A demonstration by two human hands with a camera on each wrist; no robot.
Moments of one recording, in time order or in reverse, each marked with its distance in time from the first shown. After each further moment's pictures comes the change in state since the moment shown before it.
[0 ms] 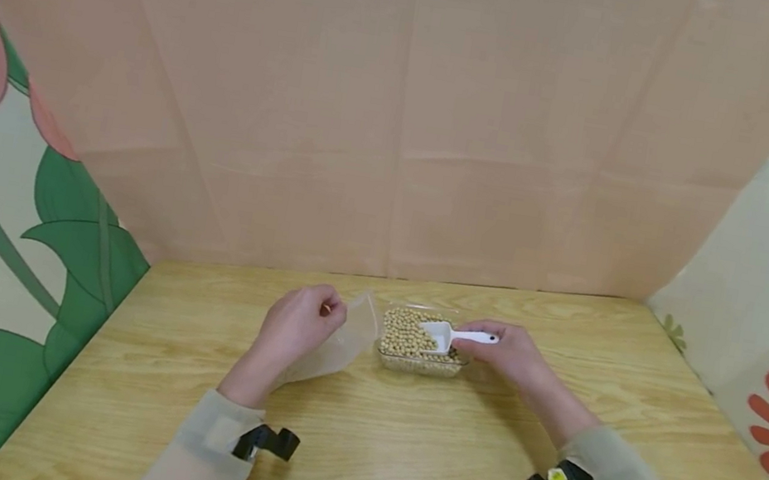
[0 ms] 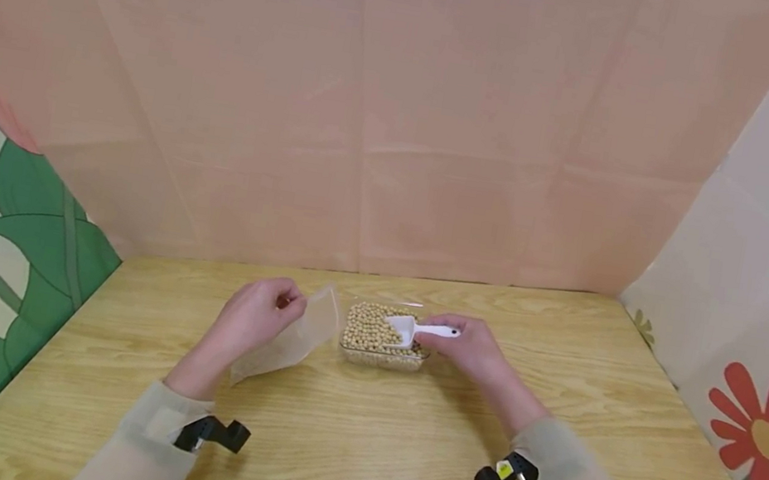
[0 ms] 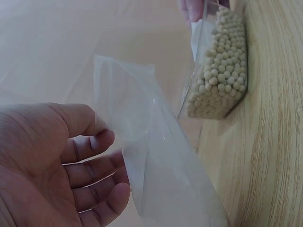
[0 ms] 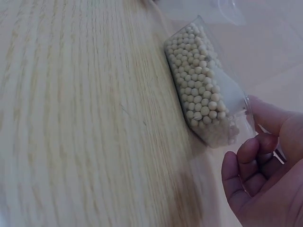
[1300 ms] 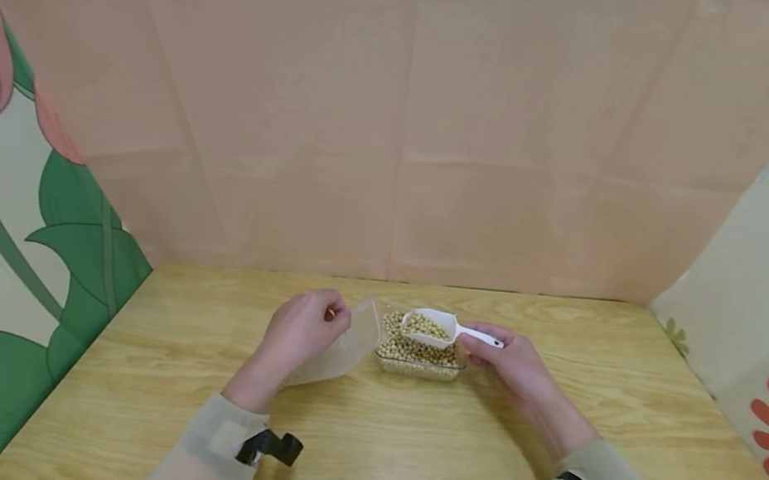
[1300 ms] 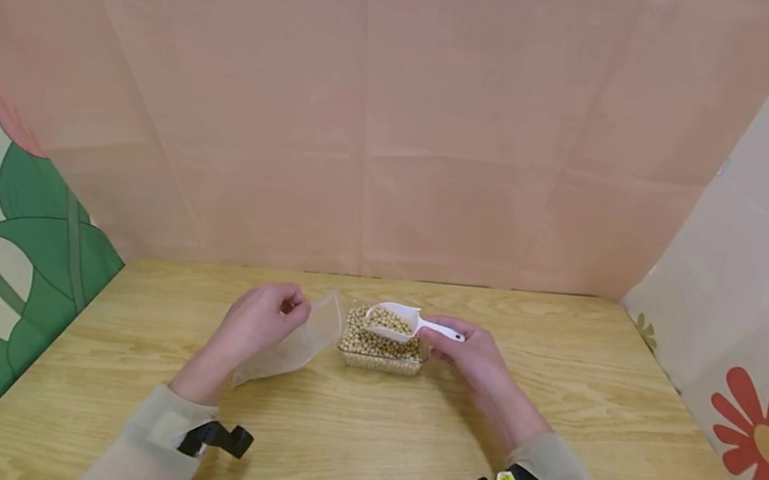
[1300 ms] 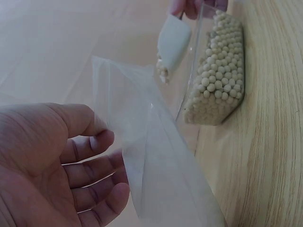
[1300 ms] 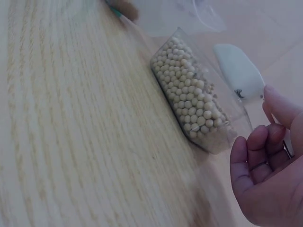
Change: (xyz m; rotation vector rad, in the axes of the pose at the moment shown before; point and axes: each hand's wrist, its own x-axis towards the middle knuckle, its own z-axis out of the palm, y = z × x) left_hand -0.002 0.006 0.005 0.013 0.016 0.013; right_hand -0.003 0.010 0.006 0.335 0.043 0.063
